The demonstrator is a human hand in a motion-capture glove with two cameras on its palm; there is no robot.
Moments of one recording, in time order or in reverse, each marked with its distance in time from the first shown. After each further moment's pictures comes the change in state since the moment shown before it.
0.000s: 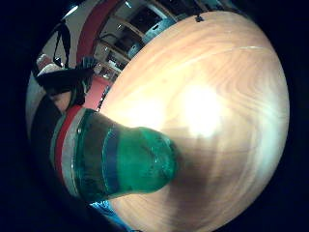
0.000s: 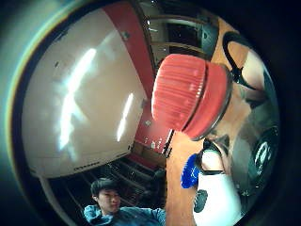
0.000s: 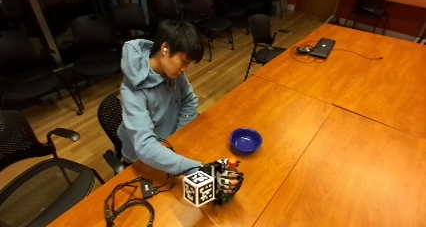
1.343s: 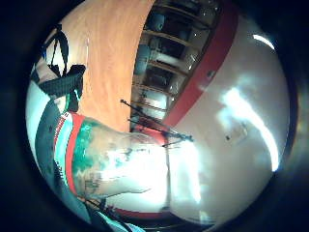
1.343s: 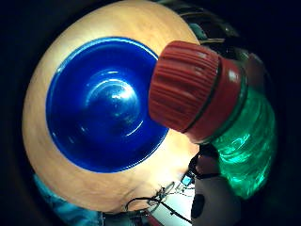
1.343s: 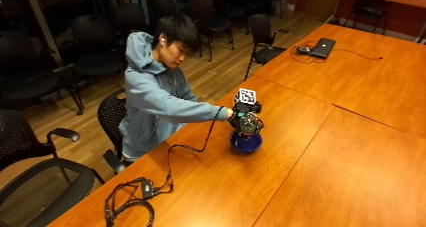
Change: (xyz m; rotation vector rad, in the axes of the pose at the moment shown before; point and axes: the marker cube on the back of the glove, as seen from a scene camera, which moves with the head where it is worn) arm -0.175 0.138 0.308 -0.757 2.157 -1.064
